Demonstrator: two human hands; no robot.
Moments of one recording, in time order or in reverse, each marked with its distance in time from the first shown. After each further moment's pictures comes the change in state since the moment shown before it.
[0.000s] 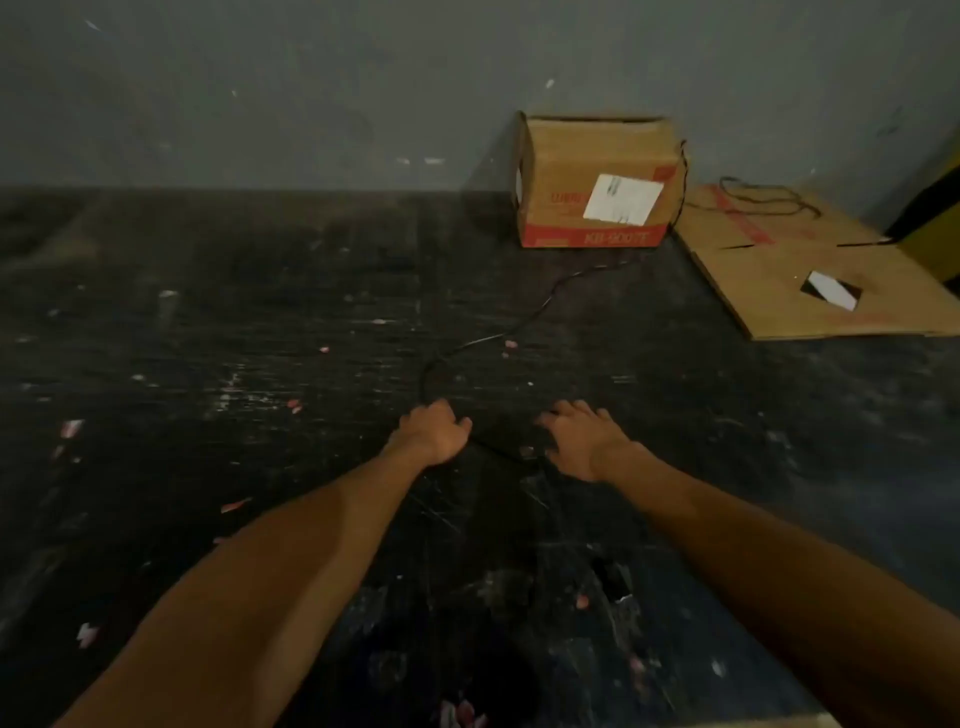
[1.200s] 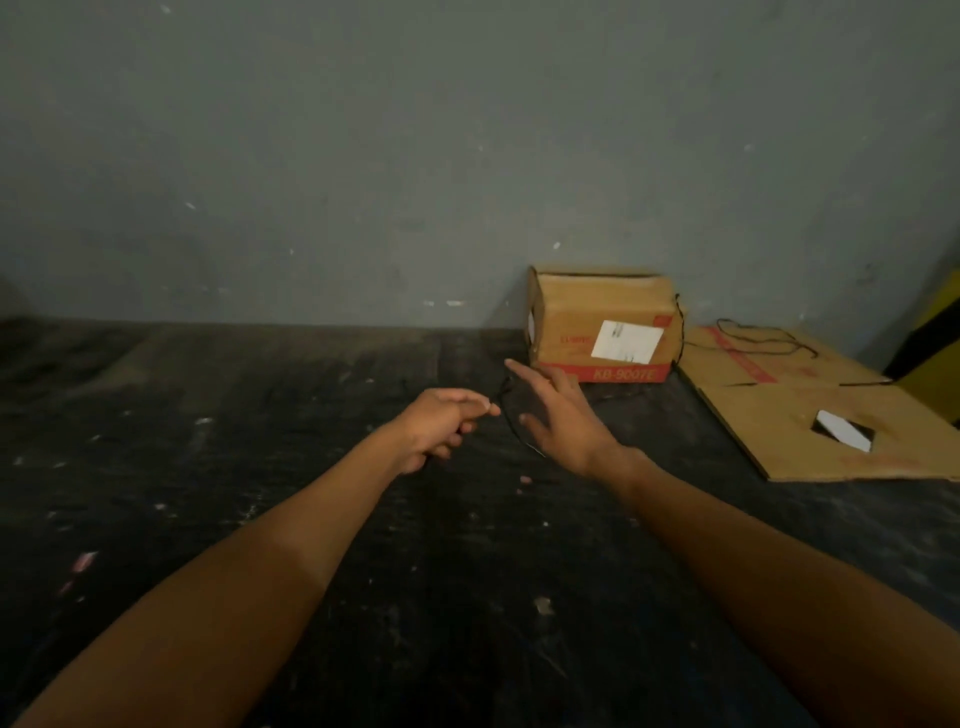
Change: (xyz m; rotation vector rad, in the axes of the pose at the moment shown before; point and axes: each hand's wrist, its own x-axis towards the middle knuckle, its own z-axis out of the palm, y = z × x) left_hand -0.017 0.071 -0.162 -0.798 -0.013 0.319; right_hand 0.039 -0.013 -0.163 0.465 0.619 -0.254
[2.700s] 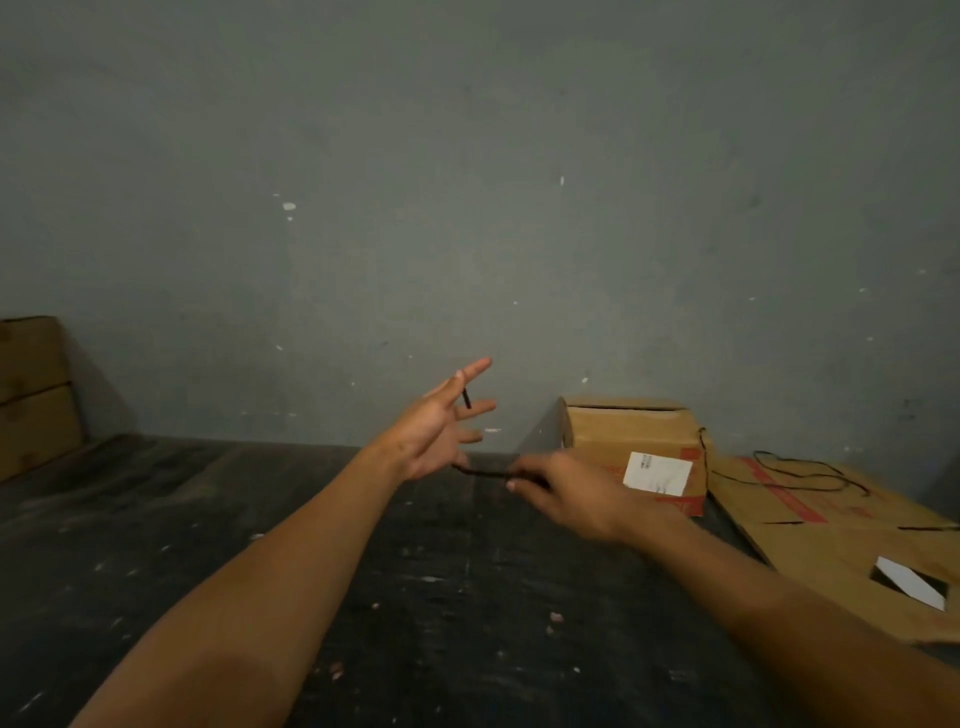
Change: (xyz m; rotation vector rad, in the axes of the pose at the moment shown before) left_hand -0.055 0.134 -0.045 -0.295 -0.122 0.321; right_hand -0.005 -0.109 -0.104 -0.071 -0.111 -0.295
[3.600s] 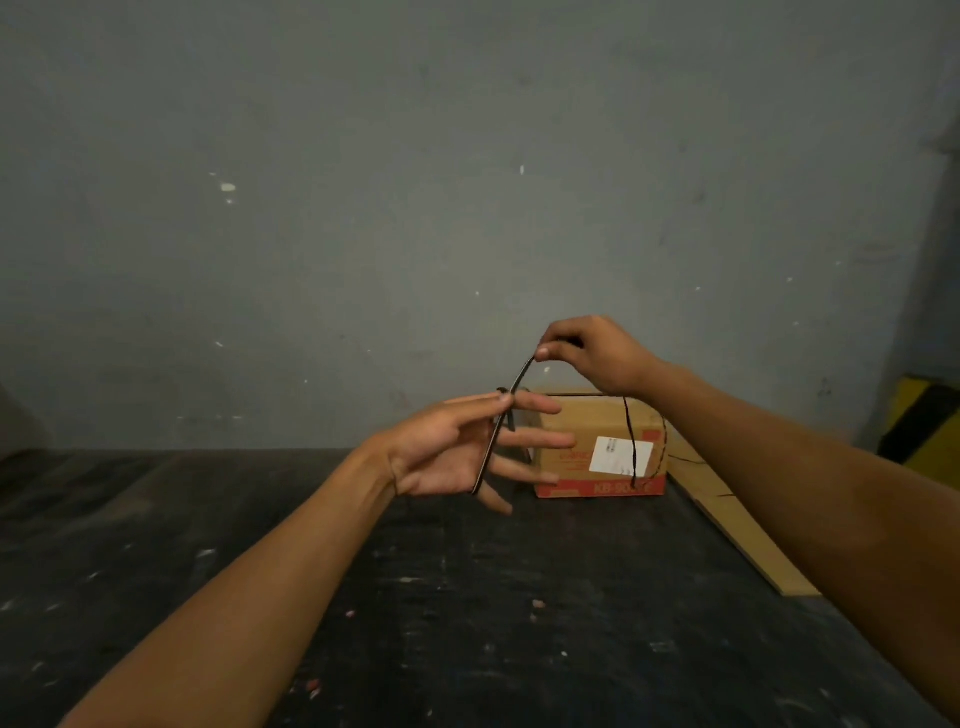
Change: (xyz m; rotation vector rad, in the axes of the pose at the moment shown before) left_hand -0.019 0.001 0.005 0.030 -0.752 -0.178; right_hand 0.053 0.019 -0.087 -0.027 0.300 0.097
